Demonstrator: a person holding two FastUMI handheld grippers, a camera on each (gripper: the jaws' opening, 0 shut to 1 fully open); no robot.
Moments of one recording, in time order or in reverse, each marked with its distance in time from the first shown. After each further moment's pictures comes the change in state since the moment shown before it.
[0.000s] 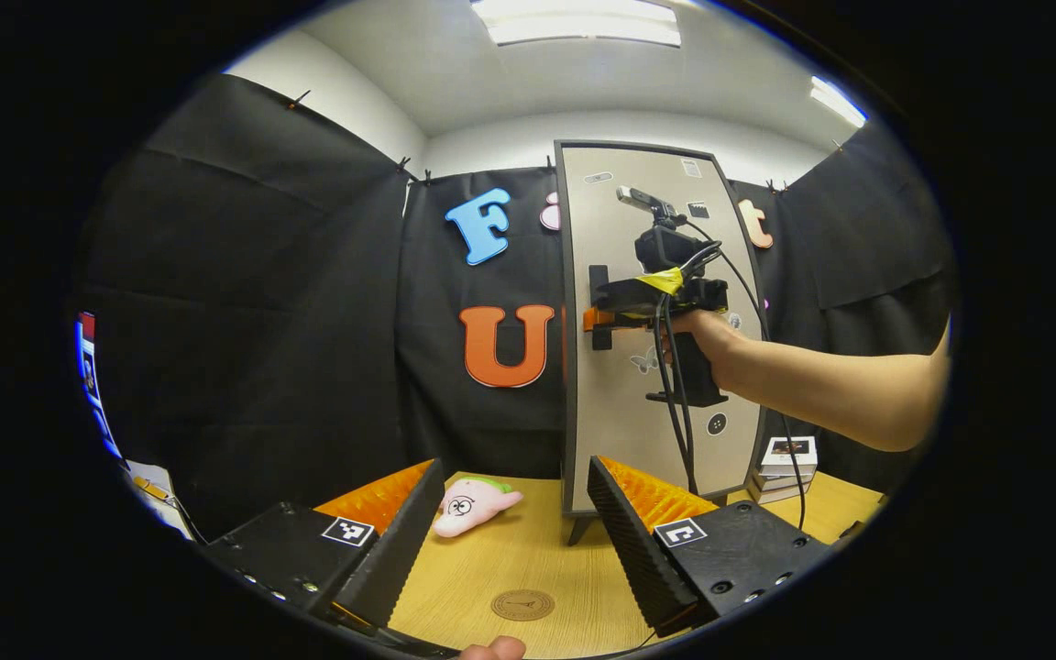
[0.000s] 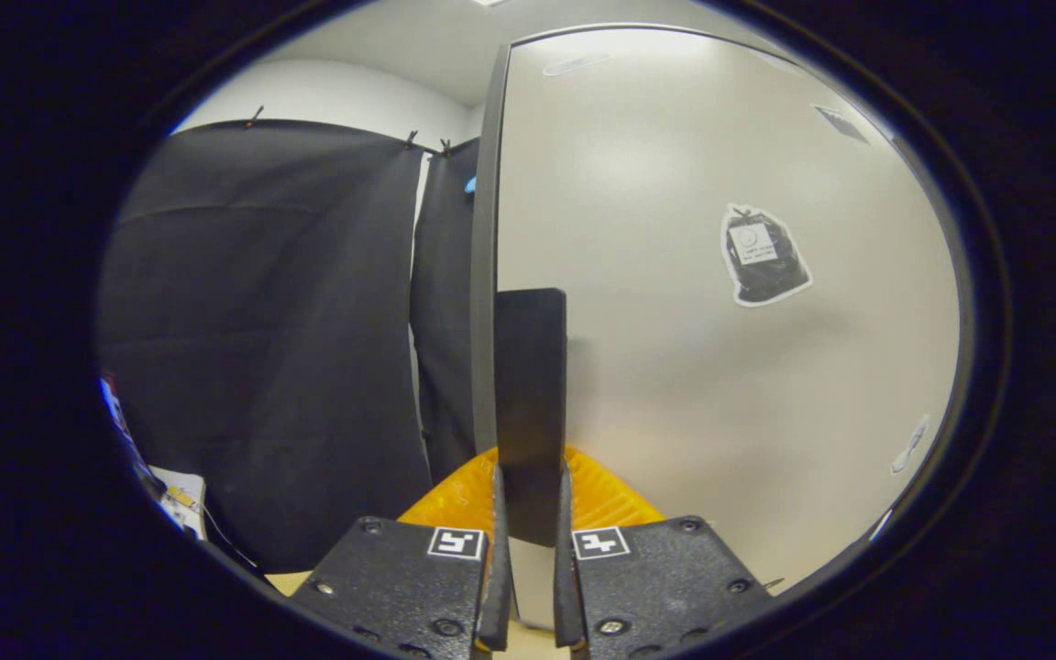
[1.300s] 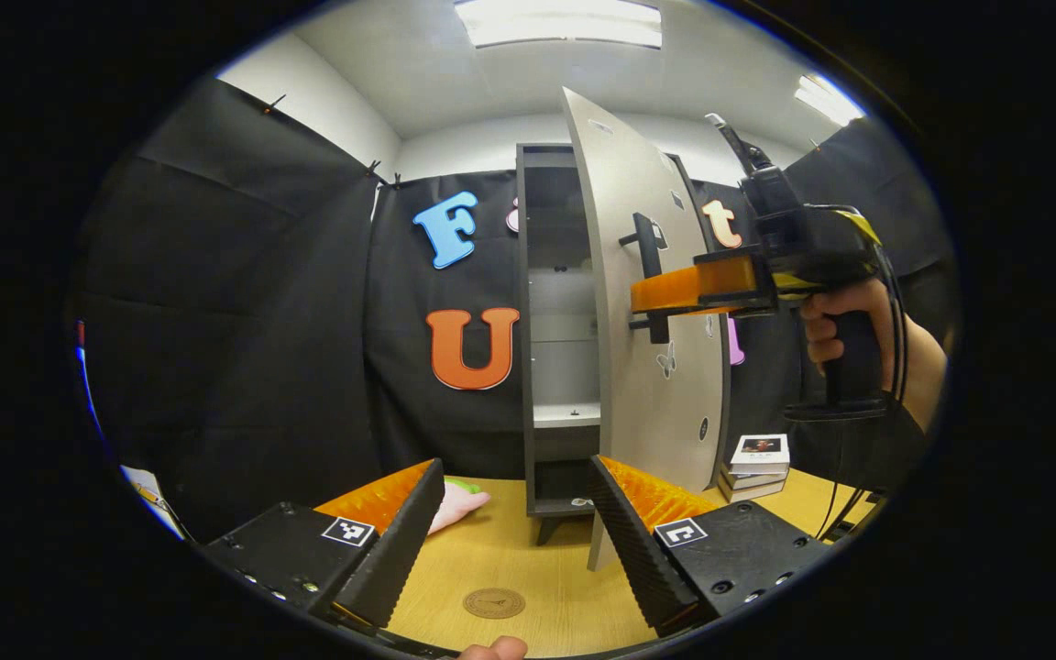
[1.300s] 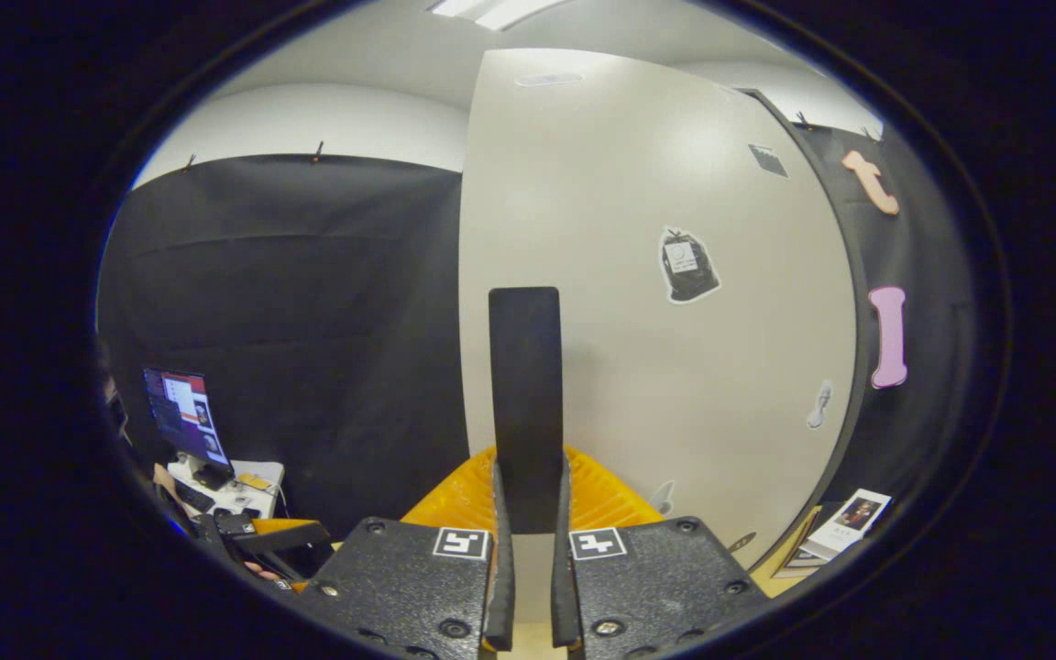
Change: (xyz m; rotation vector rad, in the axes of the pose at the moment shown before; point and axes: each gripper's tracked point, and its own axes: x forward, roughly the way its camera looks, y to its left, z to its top) left arm -0.008 -0.054 0.010 0.006 -0.020 -0.115; right arm -0.130 0.008 0.002 0.022 -0.019 0.210
